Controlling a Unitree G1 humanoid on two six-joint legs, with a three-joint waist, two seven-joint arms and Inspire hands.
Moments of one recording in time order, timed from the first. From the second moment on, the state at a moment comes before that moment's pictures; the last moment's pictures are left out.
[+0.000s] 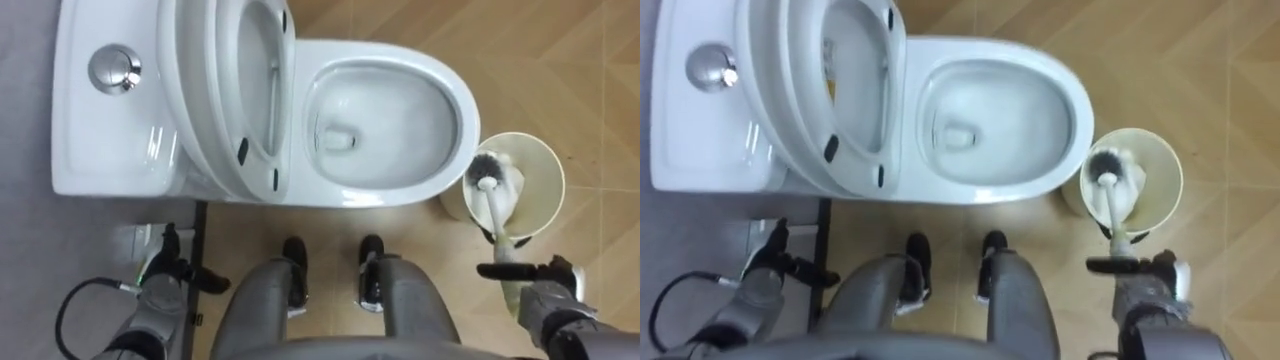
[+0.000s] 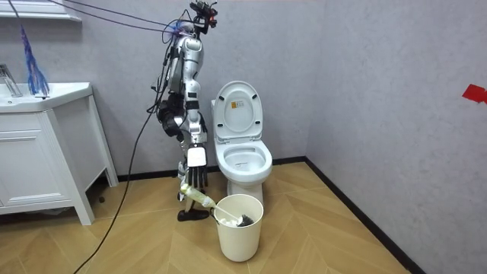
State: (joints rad) left arm -0.06 0.22 -0.09 1.07 0.26 0.00 0.27; right arm -0.20 -0.32 -0.05 1.36 0.20 0.01 -0.38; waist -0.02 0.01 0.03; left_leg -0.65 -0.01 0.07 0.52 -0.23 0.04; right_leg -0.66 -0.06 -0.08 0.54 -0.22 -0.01
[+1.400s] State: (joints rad) left arm -0.17 0.31 -0.28 0.88 0.07 0.04 0.37; right arm -0.35 -0.47 0.18 1.36 0.45 0.07 -0.26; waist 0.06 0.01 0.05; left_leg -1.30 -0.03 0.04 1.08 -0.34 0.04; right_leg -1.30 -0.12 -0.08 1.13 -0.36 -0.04
